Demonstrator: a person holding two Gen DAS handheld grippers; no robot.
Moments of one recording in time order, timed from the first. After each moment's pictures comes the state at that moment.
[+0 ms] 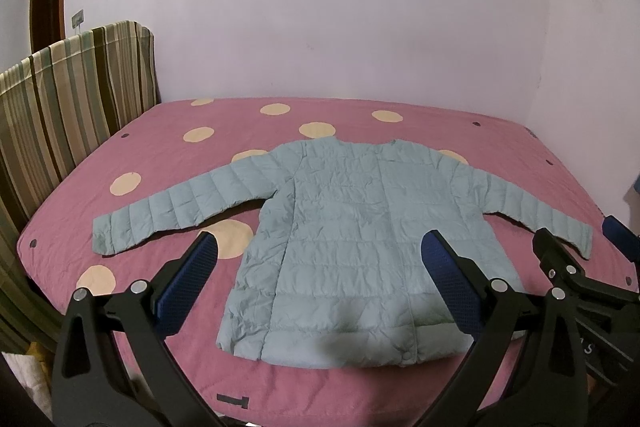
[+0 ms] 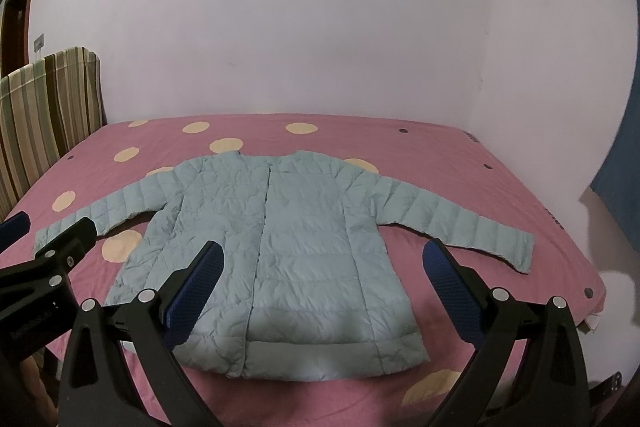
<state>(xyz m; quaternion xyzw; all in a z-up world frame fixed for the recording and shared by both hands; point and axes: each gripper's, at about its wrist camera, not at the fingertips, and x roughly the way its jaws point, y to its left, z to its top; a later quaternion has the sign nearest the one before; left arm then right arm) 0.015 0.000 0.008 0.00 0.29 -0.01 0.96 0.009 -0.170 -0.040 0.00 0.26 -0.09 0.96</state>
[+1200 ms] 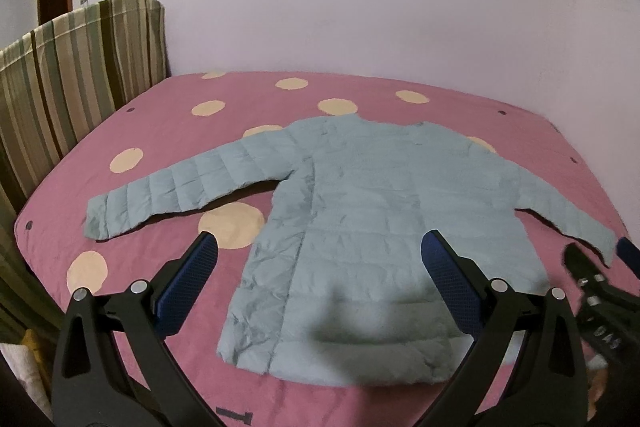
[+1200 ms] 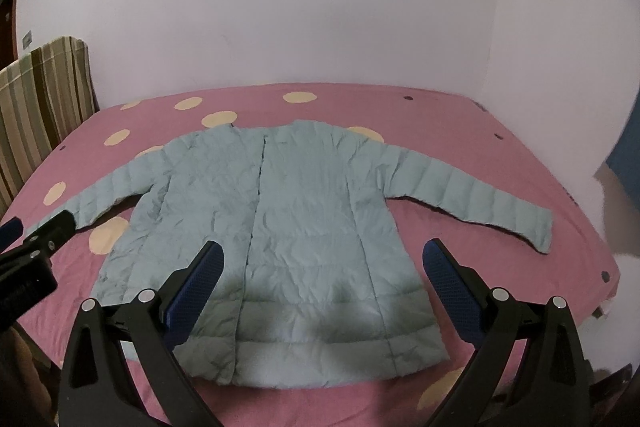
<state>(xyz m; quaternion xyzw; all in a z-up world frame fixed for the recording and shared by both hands) 0.065 0.020 -0.030 -0.01 0.34 0.03 0.94 0.051 -0.184 -0.076 0.03 0.31 -0.09 0.95</state>
